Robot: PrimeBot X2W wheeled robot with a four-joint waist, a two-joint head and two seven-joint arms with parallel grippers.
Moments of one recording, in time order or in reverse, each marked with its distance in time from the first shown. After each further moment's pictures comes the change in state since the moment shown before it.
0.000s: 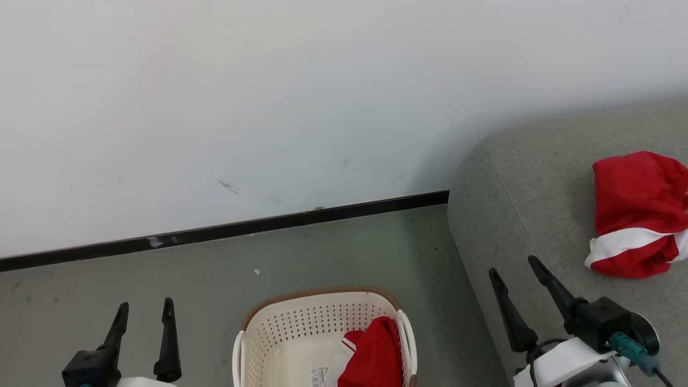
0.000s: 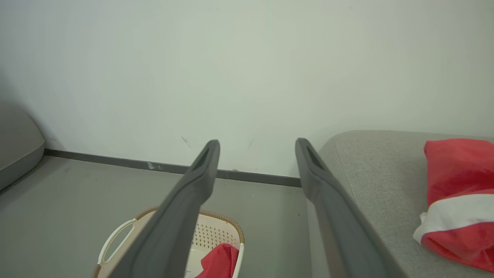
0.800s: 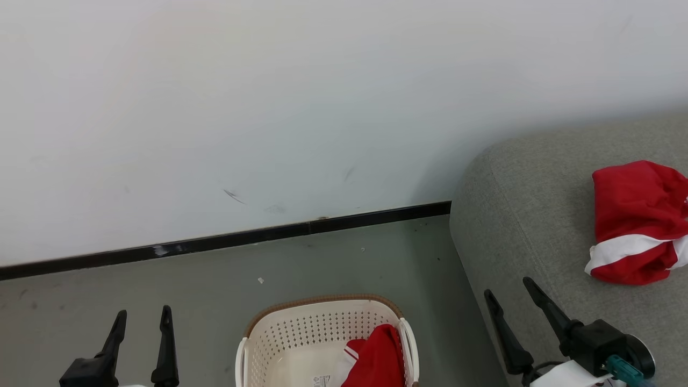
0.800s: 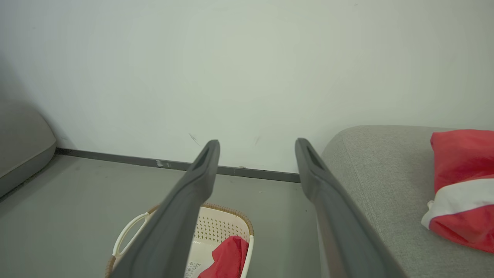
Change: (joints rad) left arm 0.028 -0.001 0.013 0.007 0.007 -0.020 0.000; right arm 0.079 0.019 0.002 -0.041 -0.014 0.000 0.000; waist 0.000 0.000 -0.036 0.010
